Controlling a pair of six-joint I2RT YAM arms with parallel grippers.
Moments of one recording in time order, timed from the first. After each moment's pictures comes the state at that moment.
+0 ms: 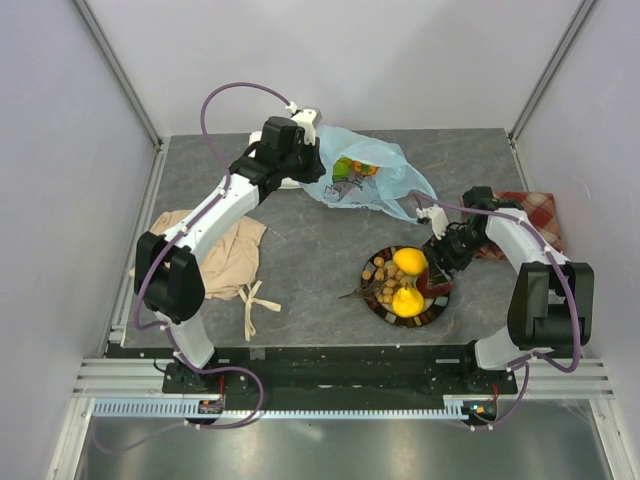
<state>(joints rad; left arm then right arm) -0.49 1.78 1.59 -0.34 0.17 -0.20 -0.02 1.52 1.03 -1.02 -0.50 -0.77</state>
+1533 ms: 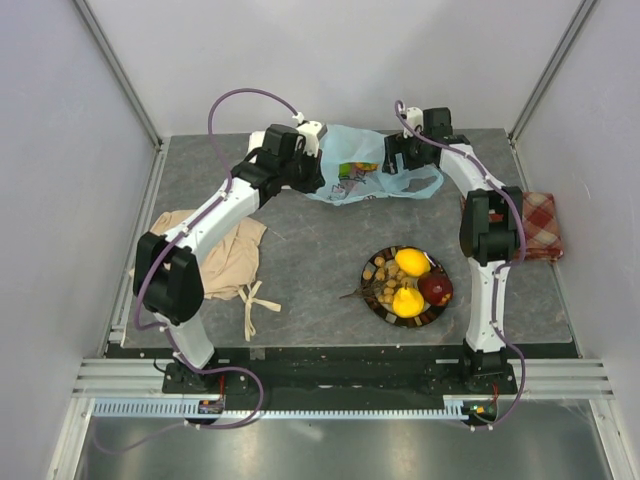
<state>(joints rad) -0.49 1.77 1.54 -0.37 0.22 -0.10 0.11 2.30 1.98 -0.47 -0.36 -0.13</state>
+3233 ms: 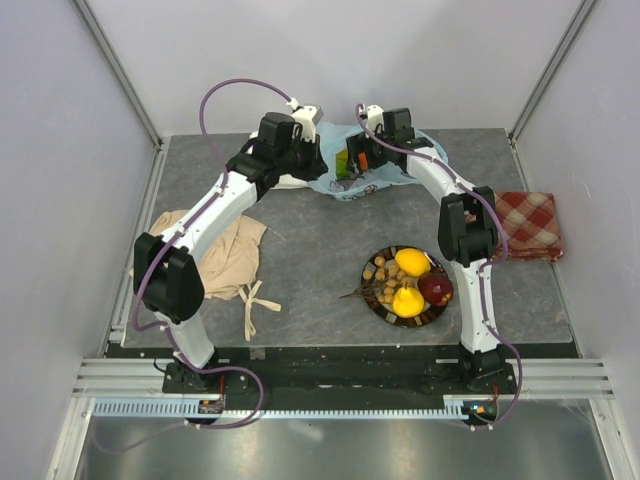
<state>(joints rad) -0.48 1.77 1.63 -0.37 0.24 -0.18 0.28 2.36 2.06 -0.38 -0.35 -0.09</state>
